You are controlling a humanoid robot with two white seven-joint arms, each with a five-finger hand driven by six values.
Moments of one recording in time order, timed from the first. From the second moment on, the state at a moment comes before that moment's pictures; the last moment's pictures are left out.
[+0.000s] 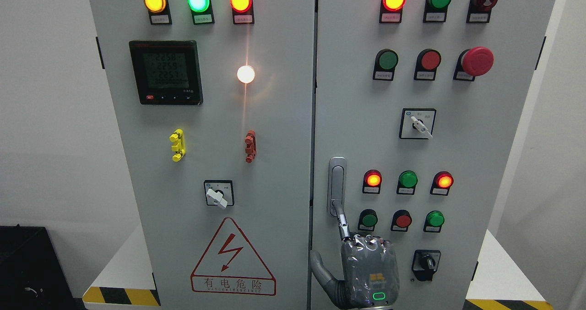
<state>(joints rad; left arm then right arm) 0.00 -0.10 -0.10 -0.07 0.07 -0.06 0.01 -0.29 0.13 0.31 -1.63 1.49 0.20 -0.33</state>
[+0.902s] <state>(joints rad) 0.00 -0.10 -0.10 -0.07 0.07 -0.06 0.01 -0.28 0.13 0.31 -1.63 1.49 0.20 -0.31</state>
